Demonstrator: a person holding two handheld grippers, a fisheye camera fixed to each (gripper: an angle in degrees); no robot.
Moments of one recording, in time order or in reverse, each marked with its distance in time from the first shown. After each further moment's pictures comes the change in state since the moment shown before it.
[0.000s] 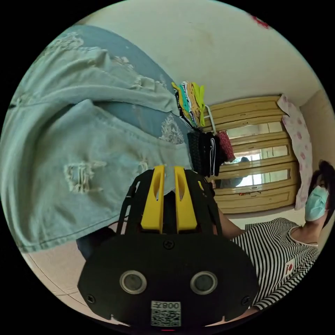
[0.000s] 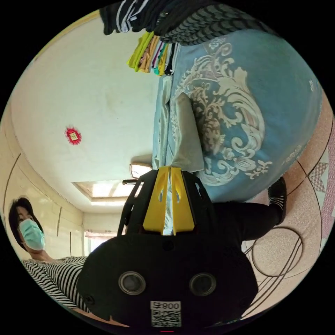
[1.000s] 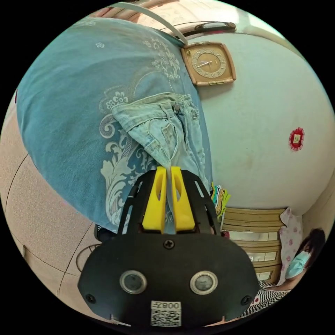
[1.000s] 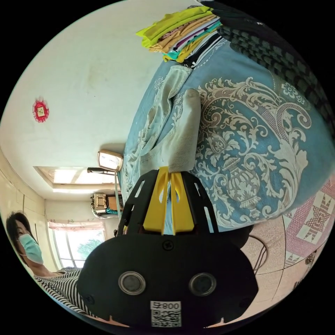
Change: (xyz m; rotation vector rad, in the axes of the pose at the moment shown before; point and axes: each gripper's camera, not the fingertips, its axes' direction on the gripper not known) left arm -0.347 0.303 -0.379 0.638 -0.022 -0.565; right arm -0.092 -0.057 0.105 -0.087 0.318 -0.154
